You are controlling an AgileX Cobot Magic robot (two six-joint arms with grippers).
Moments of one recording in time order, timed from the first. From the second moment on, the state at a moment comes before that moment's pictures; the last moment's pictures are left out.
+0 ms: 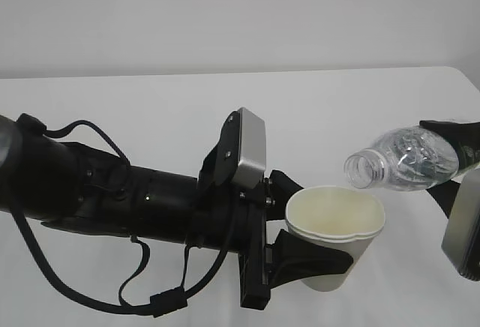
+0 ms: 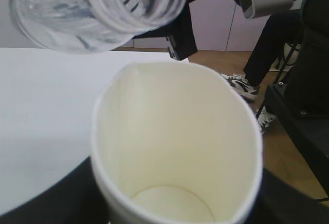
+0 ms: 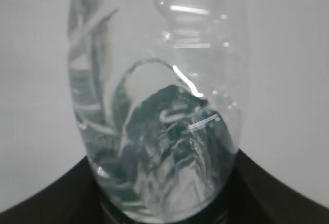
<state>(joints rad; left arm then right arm) -0.68 1.96 -0.87 1.10 -1.03 -0.58 0.12 1.15 -0.26 -0.50 -0.58 -0.97</state>
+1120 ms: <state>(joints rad) -0.68 1.96 -0.87 1.10 -1.03 -0.58 0.12 1.15 -0.26 -0.47 -0.63 -1.11</state>
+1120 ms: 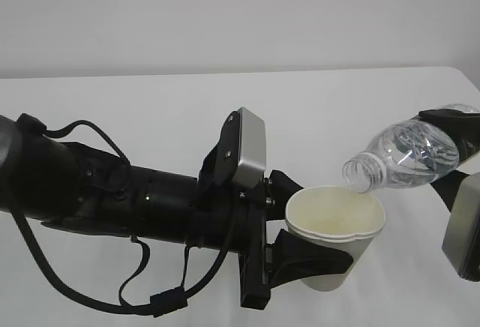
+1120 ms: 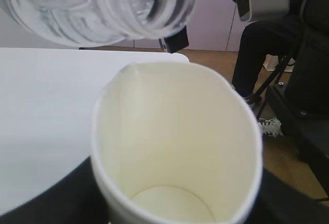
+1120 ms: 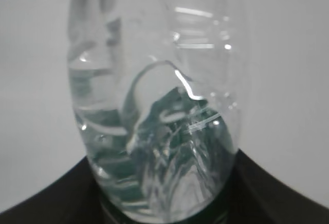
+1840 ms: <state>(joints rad) -0.68 1.96 -0.87 1.10 -1.03 -0.58 0.12 1.15 -0.26 -0.44 -0.65 -1.17</state>
